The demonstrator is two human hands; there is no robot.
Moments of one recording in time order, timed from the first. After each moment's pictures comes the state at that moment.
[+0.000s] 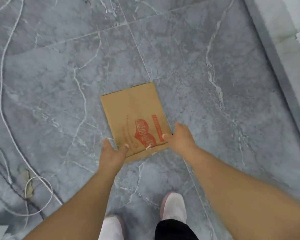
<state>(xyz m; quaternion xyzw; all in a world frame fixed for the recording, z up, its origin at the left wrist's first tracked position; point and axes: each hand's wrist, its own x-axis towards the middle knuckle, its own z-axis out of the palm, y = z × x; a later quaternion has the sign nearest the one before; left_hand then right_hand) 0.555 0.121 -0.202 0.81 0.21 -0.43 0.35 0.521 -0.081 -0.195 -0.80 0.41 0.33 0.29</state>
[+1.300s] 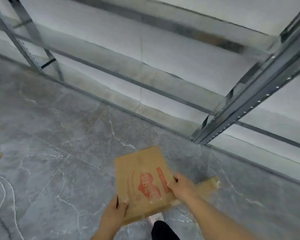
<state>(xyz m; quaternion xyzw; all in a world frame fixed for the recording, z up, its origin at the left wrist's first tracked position) 0.455 0.057 0.274 0.80 -0.19 -0.52 0.24 0.280 -0.086 0.304 -0.62 0.65 0.11 0.42</state>
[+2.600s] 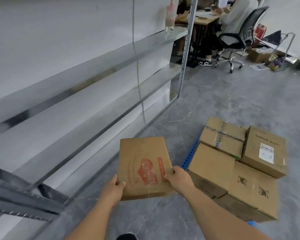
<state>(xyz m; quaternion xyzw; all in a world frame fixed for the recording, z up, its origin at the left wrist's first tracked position) -0.224 -0.102 0.413 0.51 -0.72 -0.47 -0.07 -0.384 0.057 0.417 -0.14 0.88 -0.28 0.35</state>
